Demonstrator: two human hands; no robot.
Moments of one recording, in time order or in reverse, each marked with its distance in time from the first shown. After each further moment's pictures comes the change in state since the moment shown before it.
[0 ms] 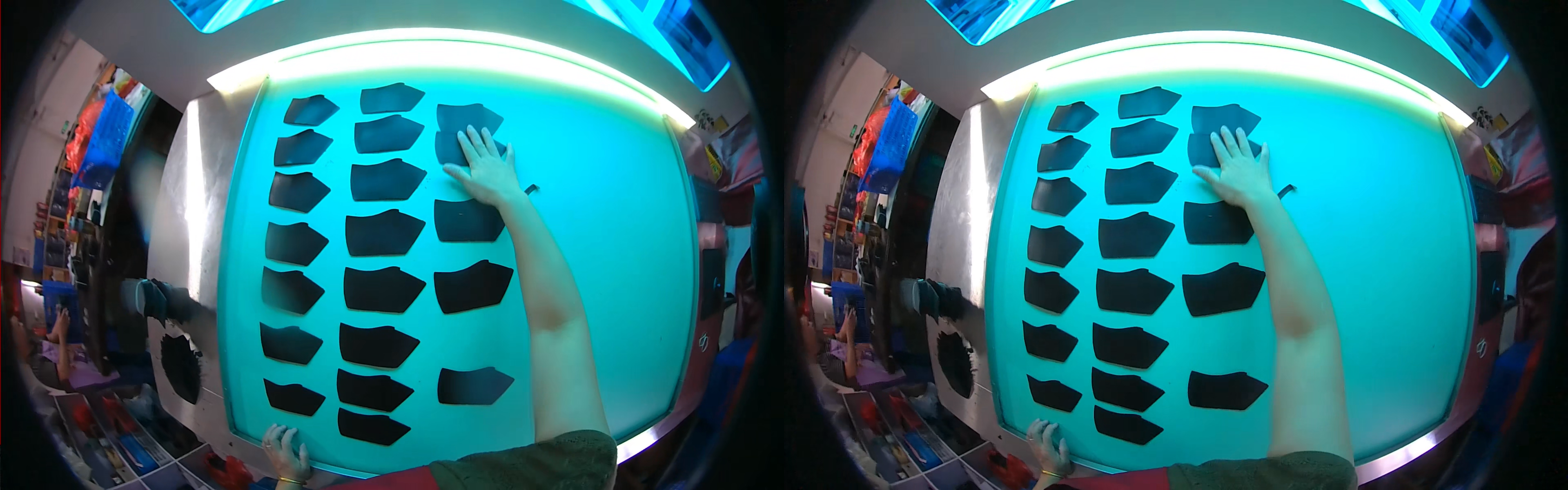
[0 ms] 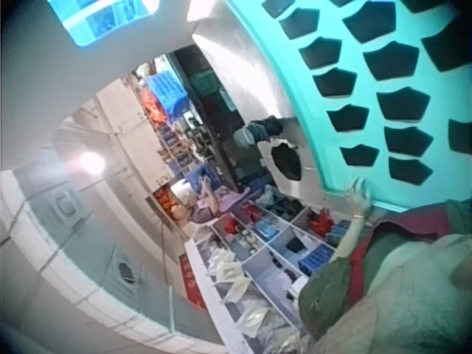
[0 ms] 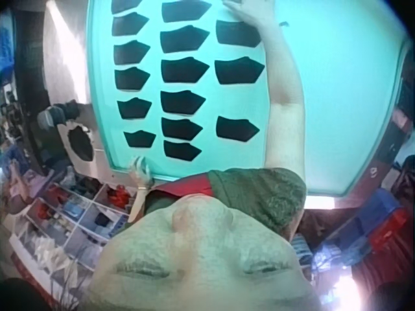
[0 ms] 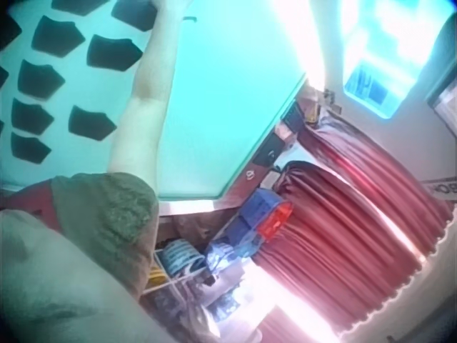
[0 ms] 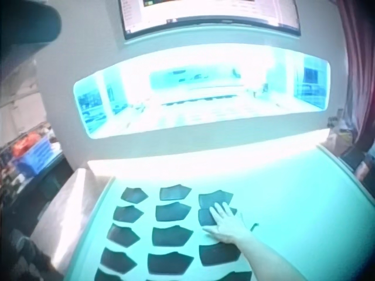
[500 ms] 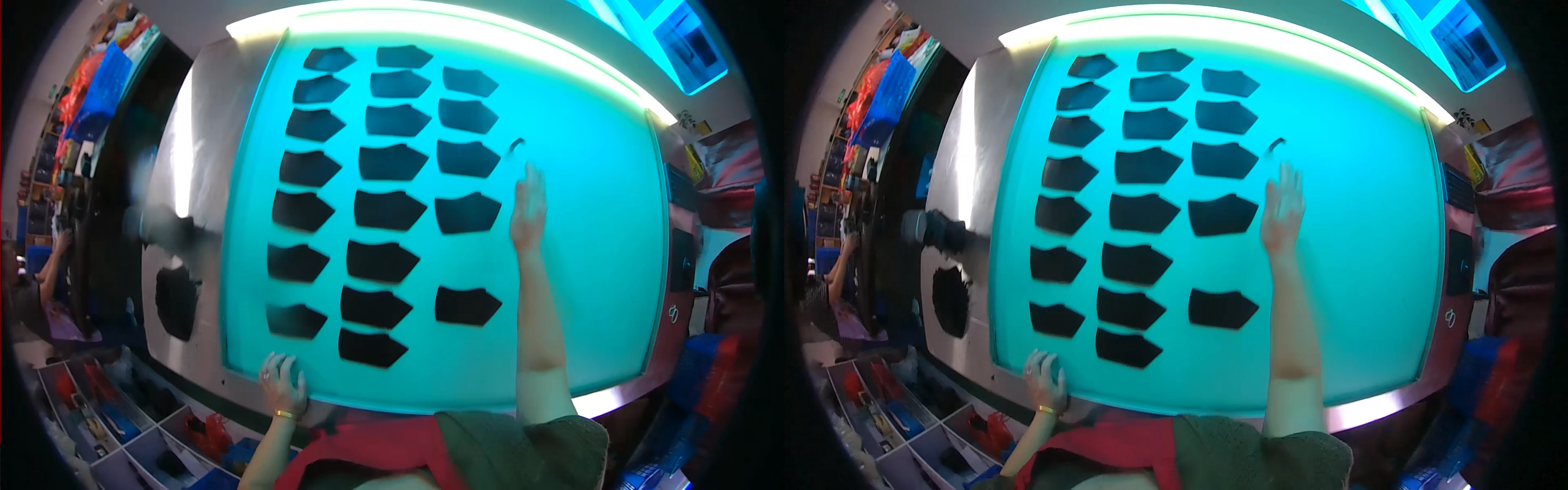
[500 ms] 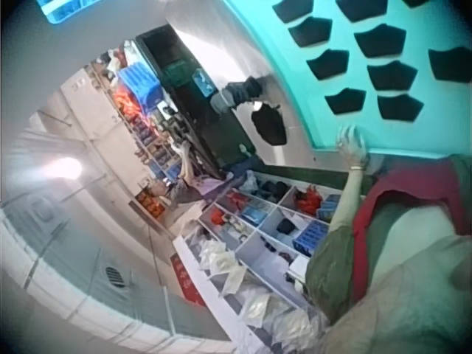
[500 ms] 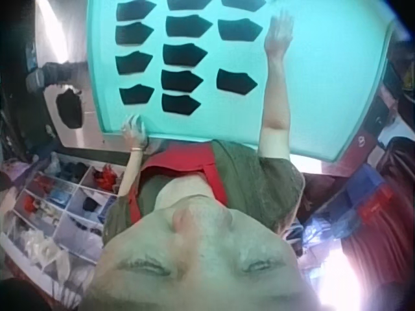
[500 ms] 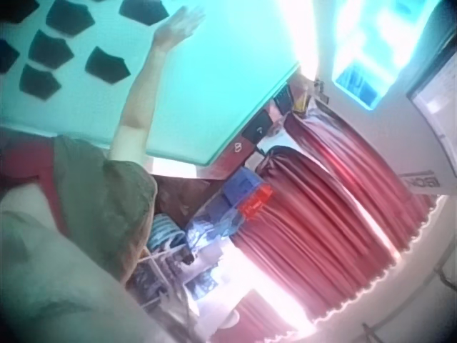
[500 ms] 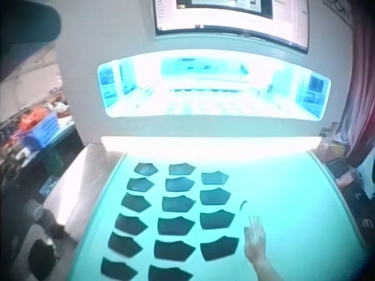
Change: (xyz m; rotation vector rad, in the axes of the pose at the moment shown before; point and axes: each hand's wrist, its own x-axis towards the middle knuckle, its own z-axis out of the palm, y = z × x) left_hand 0.005 0.006 -0.005 -0.039 0.045 0.020; right_hand -0.192 0.028 0.008 0.585 0.607 0.096
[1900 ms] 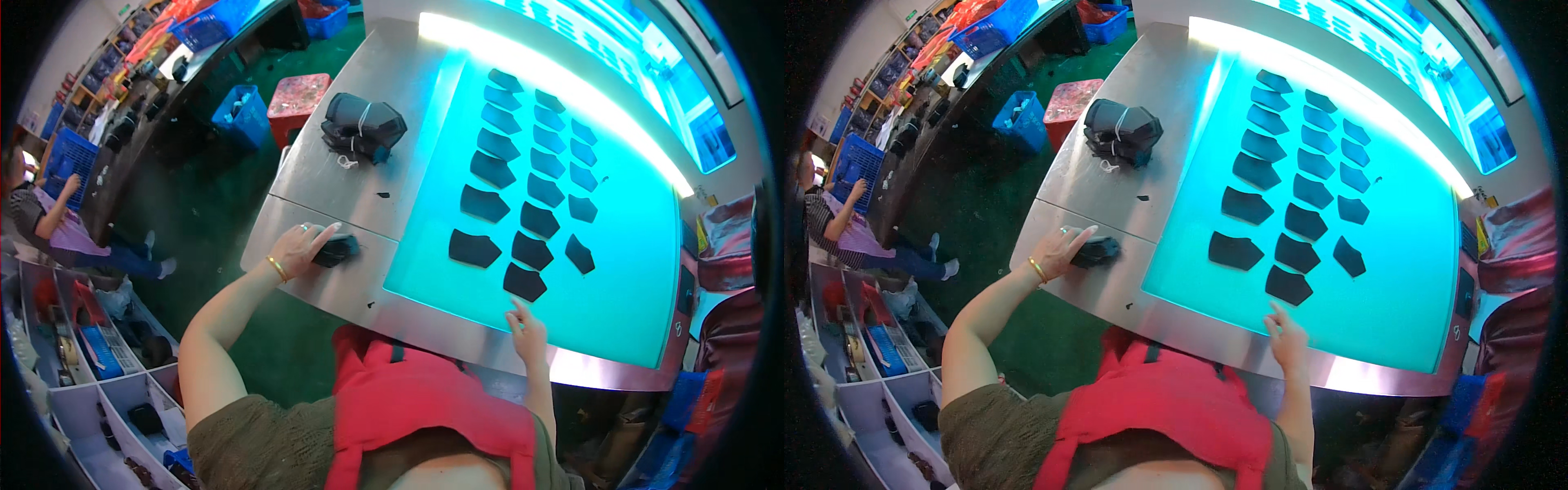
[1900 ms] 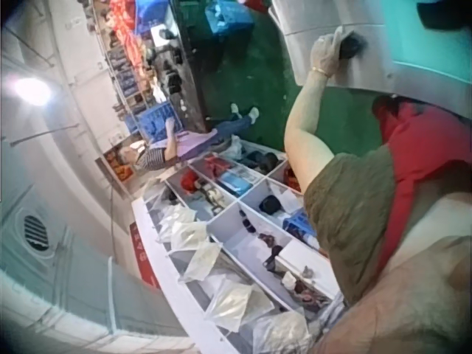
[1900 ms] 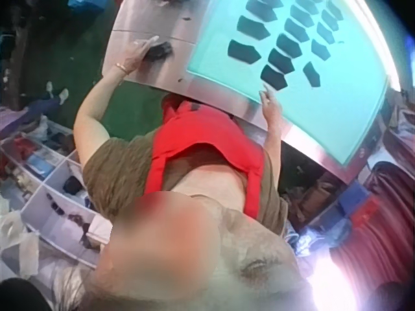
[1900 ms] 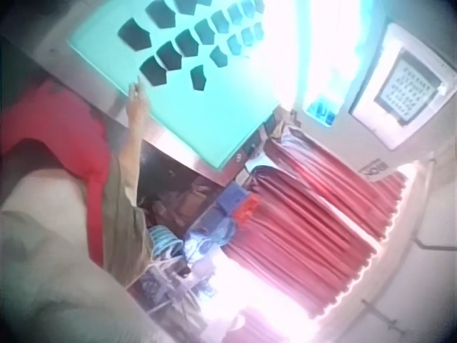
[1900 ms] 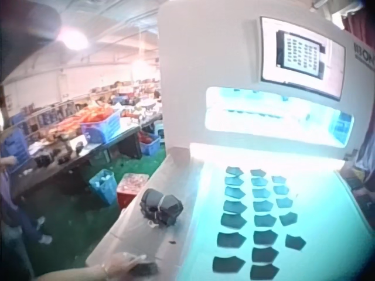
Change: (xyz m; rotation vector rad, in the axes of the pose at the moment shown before) left_hand 0.077 -0.333 -0.153 0.196 -0.092 0.653; right_hand -0.338 -0.303 -0.026 -0.083 -0.628 0.114
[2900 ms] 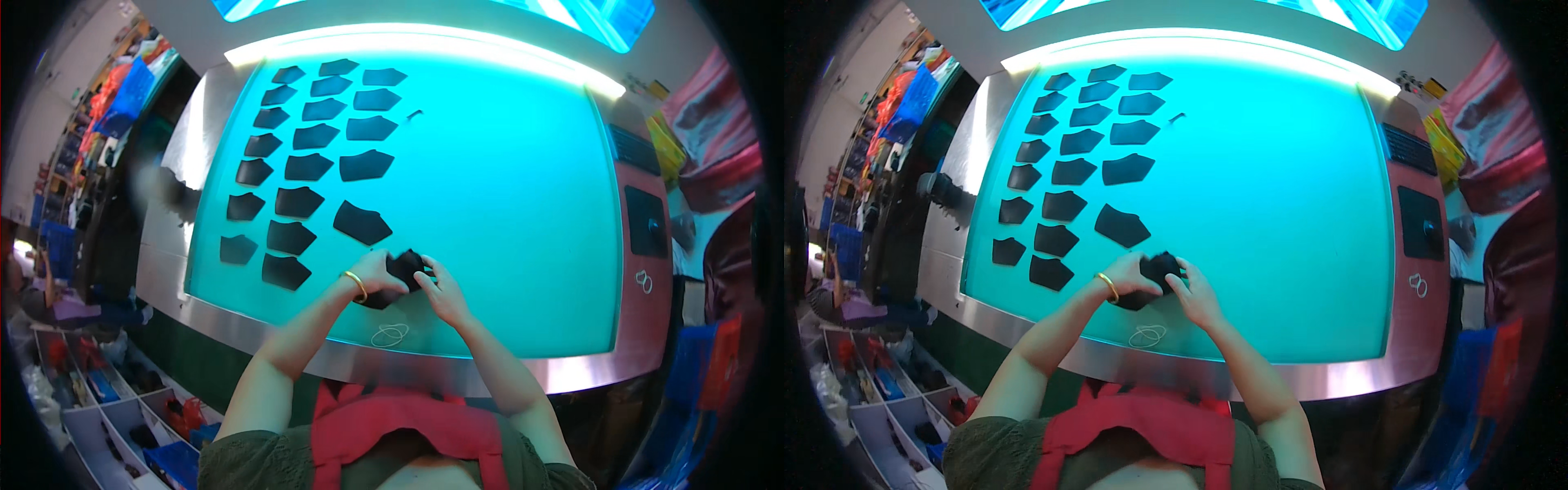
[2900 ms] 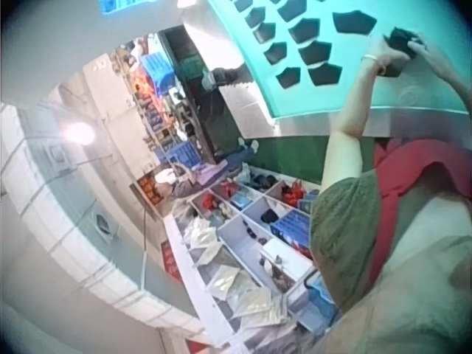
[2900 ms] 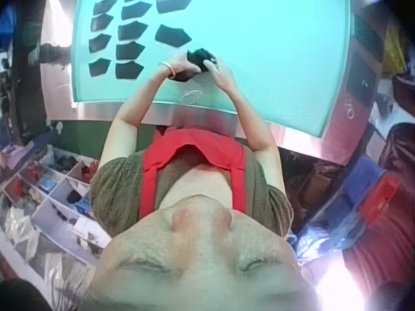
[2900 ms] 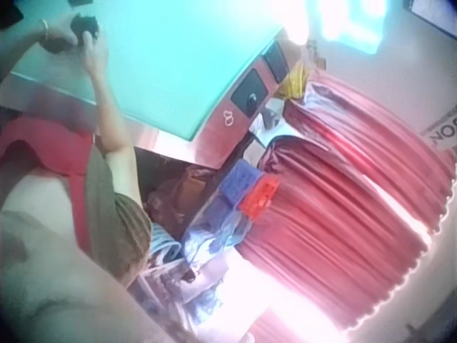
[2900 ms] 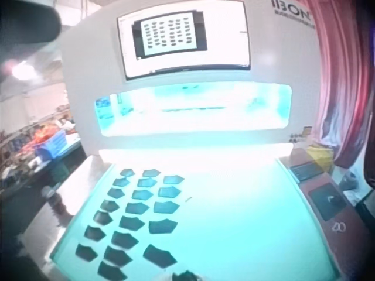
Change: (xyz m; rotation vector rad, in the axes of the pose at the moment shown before) left_hand 0.434 0.548 0.102 -0.872 -0.412 -0.405; right_hand 0.052 0.326 -0.184 0.655 -0.103 0.043
